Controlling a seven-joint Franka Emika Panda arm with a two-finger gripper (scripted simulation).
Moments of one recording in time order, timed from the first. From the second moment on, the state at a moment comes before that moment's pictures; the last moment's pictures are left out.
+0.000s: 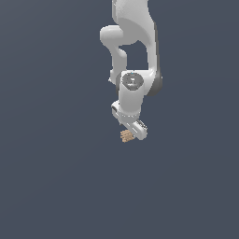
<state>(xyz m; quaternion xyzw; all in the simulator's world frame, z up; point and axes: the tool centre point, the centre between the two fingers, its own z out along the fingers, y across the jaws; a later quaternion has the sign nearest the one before) -0.035 0.041 0.101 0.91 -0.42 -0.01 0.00</state>
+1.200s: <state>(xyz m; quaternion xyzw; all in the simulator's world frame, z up) -0.042 0.044 0.087 0.83 -0.56 0.00 0.00</state>
